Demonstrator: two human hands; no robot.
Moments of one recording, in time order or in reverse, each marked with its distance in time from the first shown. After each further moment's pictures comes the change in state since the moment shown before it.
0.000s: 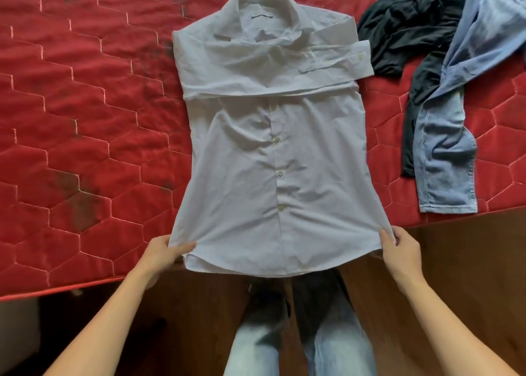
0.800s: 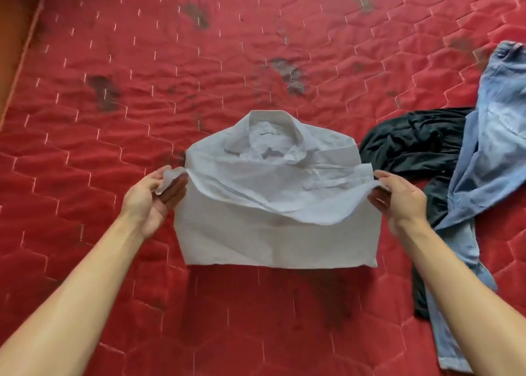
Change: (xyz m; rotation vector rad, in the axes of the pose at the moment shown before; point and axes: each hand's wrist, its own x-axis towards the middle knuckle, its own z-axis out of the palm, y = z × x) left_hand 0.060 0.336 -0.071 -0.858 0.086 0.372; right_hand 0.185 -0.330 0.004 0.719 -0.069 -0.066
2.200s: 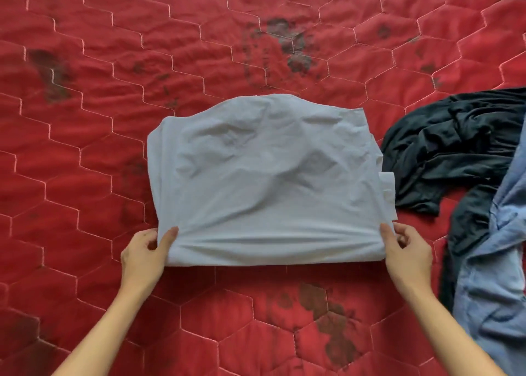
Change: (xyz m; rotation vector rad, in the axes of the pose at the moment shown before) left_hand 0.053 -0.103 -0.030 1.094 0.259 0.207; right_hand 0.049 0.099 -0.025 -0.703 0.136 -0.098
